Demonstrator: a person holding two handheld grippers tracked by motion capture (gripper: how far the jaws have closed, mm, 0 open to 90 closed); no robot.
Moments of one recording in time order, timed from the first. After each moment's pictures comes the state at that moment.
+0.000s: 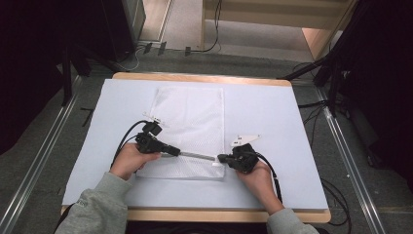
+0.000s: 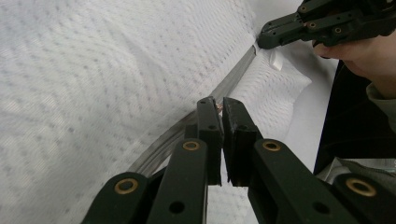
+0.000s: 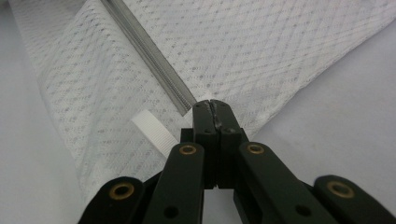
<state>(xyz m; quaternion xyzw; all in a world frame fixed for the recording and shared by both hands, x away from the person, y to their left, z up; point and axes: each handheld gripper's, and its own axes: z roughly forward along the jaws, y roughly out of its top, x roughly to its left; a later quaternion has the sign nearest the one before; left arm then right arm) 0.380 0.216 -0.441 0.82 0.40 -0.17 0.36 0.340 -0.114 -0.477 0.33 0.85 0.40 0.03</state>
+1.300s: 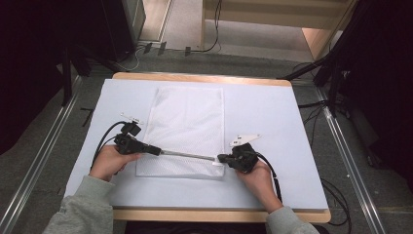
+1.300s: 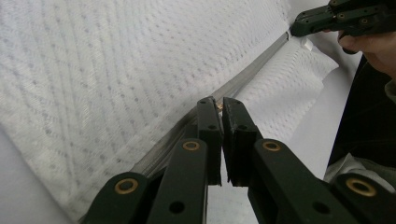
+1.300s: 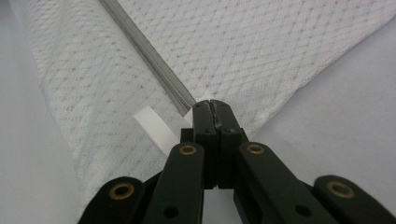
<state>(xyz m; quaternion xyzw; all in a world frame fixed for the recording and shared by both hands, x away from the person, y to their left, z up) 0.371 0.274 -0.438 0.81 0.45 -0.15 0.35 0.341 -0.114 -0.476 0.34 0.85 0.40 0.03</state>
